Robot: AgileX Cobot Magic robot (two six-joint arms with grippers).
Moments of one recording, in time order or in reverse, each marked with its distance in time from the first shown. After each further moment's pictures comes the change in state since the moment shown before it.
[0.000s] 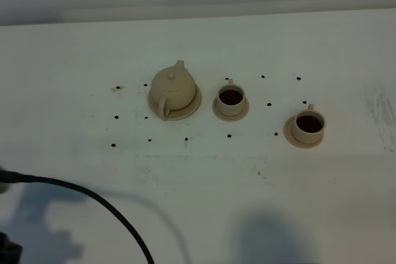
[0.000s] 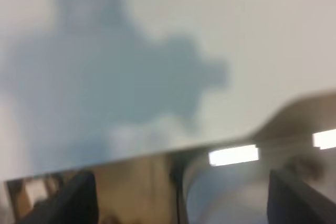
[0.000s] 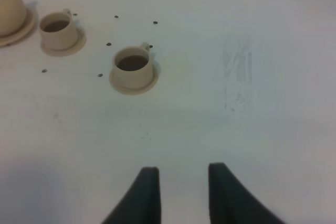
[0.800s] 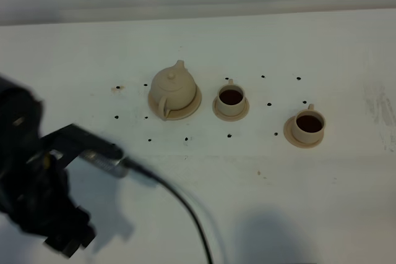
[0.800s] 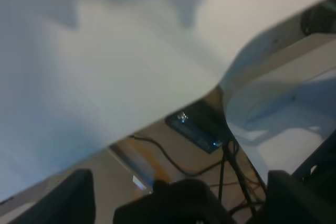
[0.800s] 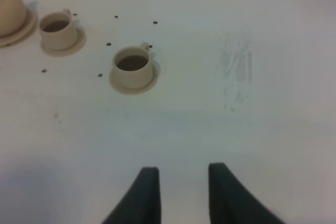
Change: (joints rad) left arm -0.475 0.699 -0.285 0.082 0.133 -0.035; right arm 0.000 0.000 0.000 0.000 0.000 0.000
